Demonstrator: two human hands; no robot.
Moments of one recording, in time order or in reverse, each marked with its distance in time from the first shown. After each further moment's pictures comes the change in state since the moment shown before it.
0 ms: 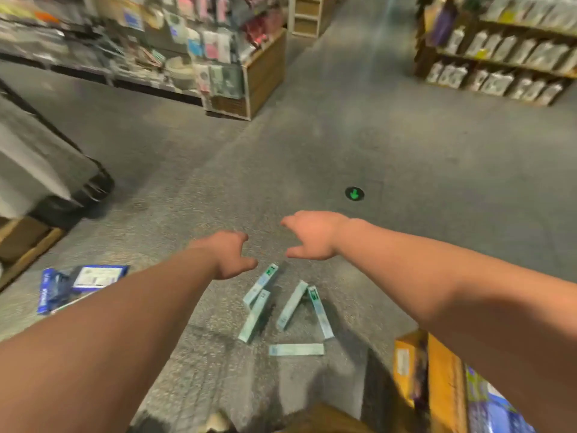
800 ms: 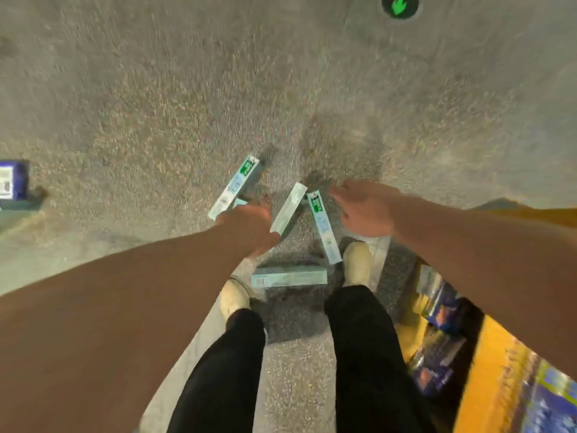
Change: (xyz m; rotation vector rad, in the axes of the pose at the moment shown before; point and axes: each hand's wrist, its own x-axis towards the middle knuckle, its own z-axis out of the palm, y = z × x) left_hand 0.381 0.051 0.303 0.035 -0.431 0.001; right_hand 0.253 0.233 0.374 0.192 -0.448 0.156
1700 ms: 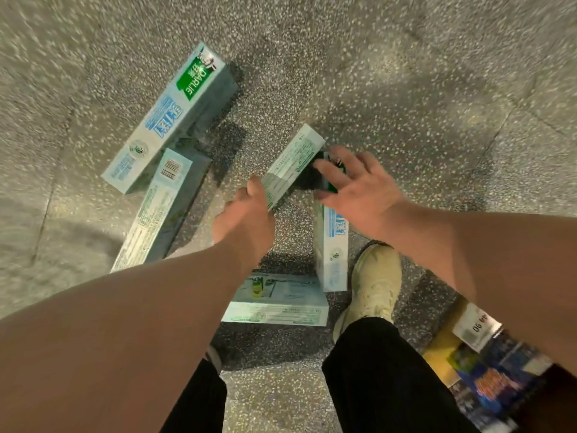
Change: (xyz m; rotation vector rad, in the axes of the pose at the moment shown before) left_hand 0.297 0.016 0.224 -0.532 0.106 -0.256; right_hand 0.301 0.072 0.209 -0.462 -0.008 -0.276
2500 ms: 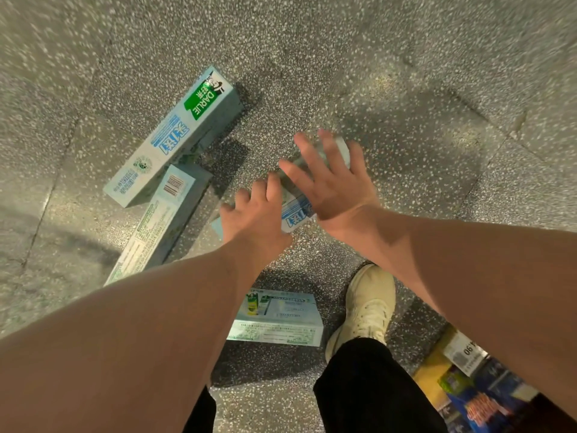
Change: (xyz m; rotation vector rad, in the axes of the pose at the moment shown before) left_hand 0.022 0.020 -0.010 0.251 0.001 0.109; right_hand 0.042 -0.009 -0.025 0.097 0.267 0.133
